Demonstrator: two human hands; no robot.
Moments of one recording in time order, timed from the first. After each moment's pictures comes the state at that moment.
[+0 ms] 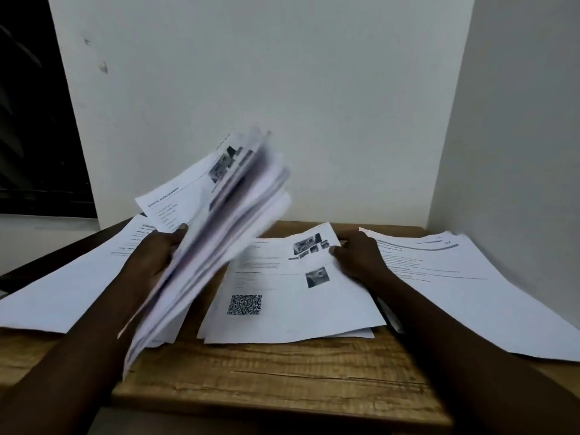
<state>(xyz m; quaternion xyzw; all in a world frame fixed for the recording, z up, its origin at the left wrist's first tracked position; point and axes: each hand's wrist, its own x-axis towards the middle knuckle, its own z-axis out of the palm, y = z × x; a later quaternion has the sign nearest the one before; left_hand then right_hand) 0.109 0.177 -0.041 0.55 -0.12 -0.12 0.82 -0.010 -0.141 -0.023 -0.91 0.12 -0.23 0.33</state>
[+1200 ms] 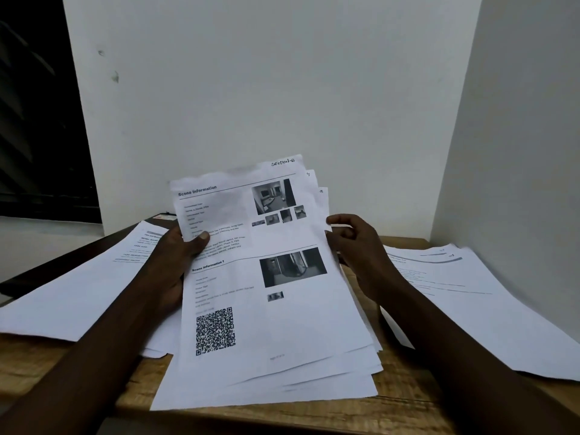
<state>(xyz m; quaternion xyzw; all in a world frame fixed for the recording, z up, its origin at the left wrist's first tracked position) 0.051 0.144 -0.015 0.50 -0.16 -0.06 0.85 -0.024 -0.122 0.000 -0.74 0.01 -0.27 0.62</state>
